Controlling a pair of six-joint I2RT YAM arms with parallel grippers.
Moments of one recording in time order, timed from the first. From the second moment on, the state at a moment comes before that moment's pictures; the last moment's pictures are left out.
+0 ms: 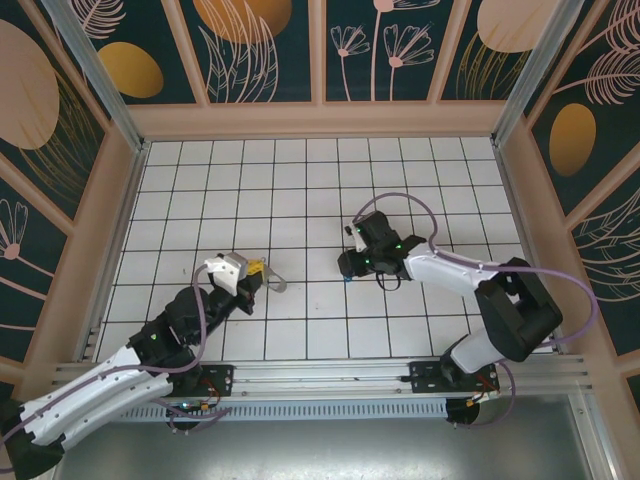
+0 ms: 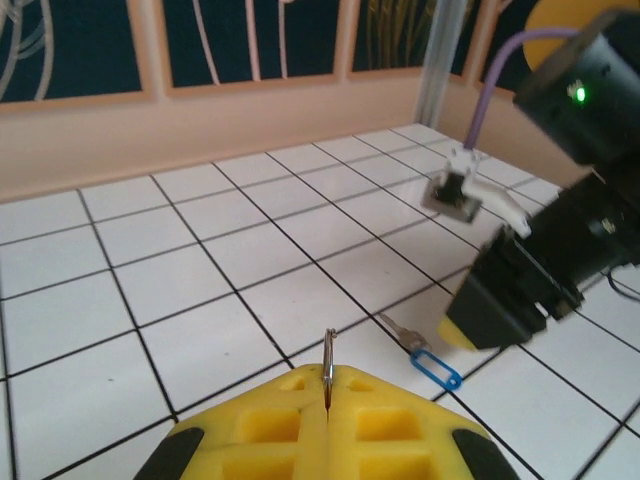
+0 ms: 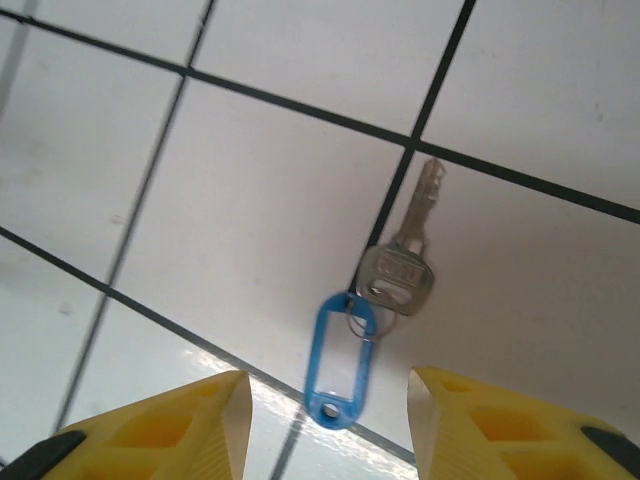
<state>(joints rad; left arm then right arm) -0.93 0.42 0.30 -0.05 -0.26 -0.16 0.67 1.47 0.79 -0.28 -0.15 0.33</state>
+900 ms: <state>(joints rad) -0.93 0.50 0.30 0.04 -0.11 -0.14 0.55 1.59 0.71 -0.13 -0.42 0.37</state>
